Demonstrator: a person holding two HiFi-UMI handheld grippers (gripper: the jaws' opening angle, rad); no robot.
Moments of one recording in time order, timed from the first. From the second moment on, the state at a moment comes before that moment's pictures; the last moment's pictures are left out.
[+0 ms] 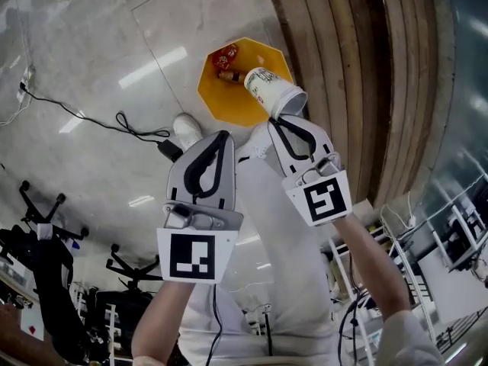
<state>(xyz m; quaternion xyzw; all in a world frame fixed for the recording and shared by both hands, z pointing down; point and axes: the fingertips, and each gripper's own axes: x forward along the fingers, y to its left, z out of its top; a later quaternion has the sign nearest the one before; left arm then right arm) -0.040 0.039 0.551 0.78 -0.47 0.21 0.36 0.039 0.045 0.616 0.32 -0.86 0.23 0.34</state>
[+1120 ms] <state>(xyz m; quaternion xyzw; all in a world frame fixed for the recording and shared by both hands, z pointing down) -0.036 0.030 0.714 0.77 -0.40 0.33 0.37 0.049 0.044 0.745 0.33 -0.80 0.33 0.37</state>
